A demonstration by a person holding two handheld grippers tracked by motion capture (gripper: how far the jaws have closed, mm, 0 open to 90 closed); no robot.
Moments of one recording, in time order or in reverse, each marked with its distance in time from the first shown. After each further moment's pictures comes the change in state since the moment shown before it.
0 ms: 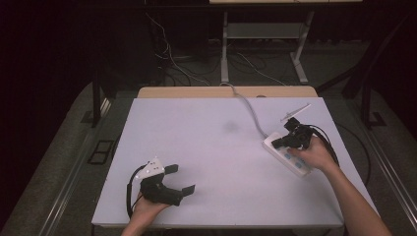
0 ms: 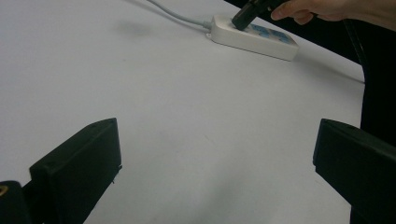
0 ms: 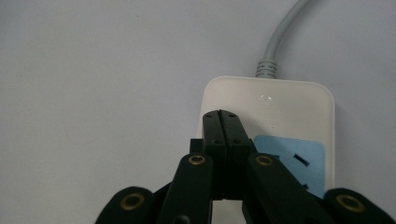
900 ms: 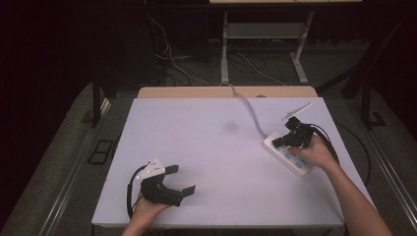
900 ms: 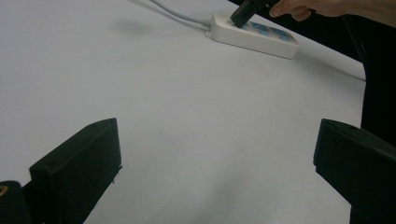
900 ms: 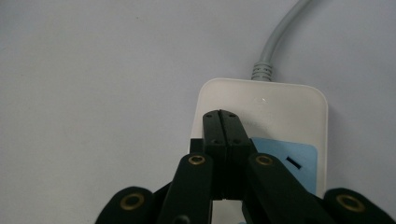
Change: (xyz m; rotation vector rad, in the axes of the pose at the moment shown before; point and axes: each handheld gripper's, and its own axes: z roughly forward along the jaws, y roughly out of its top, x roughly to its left) left arm -0.002 0.000 0.001 0.005 0.003 0.007; right arm -0.005 0.000 0.000 -0.009 0.009 -0.014
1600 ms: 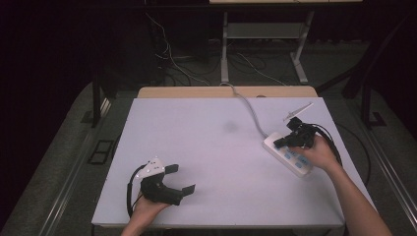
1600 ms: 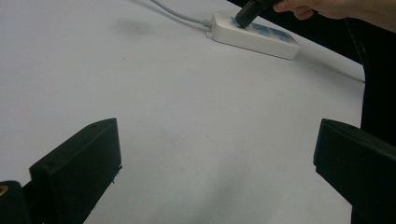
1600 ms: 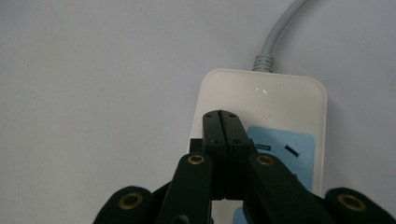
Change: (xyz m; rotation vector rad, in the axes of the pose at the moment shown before) left arm 0.003 0.001 0.001 0.003 -0.004 -0.008; right arm -0.001 -0.002 -0.005 0.012 0.011 -0.017
